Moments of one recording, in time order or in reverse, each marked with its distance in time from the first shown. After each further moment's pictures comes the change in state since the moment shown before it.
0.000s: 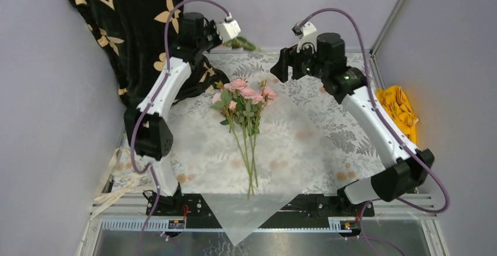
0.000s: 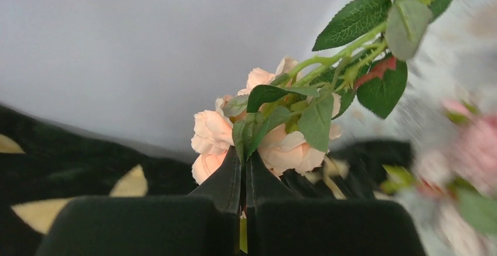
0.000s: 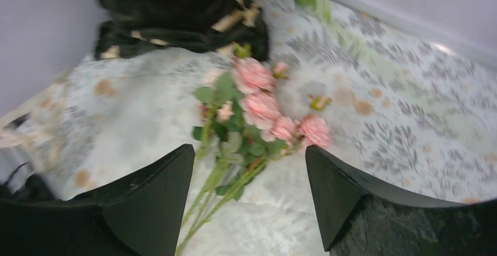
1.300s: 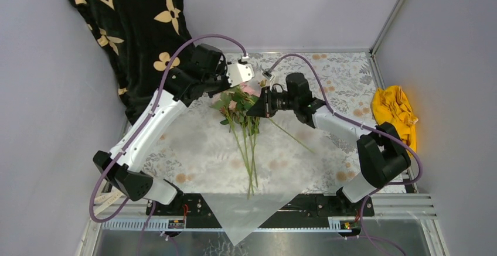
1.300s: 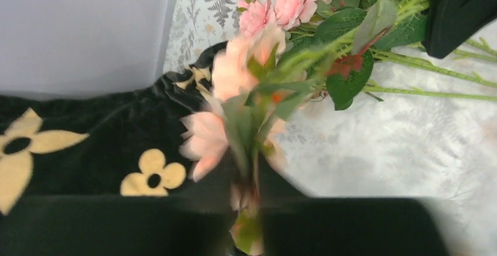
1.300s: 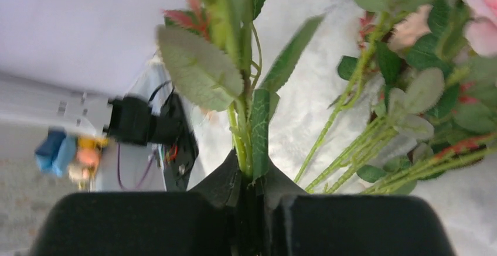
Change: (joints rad) left arm -0.337 -0.472 -0.231 -0.677 -0.235 -0.068; right arm 0.121 0.140 -0.417 0.511 -0.539 0.300
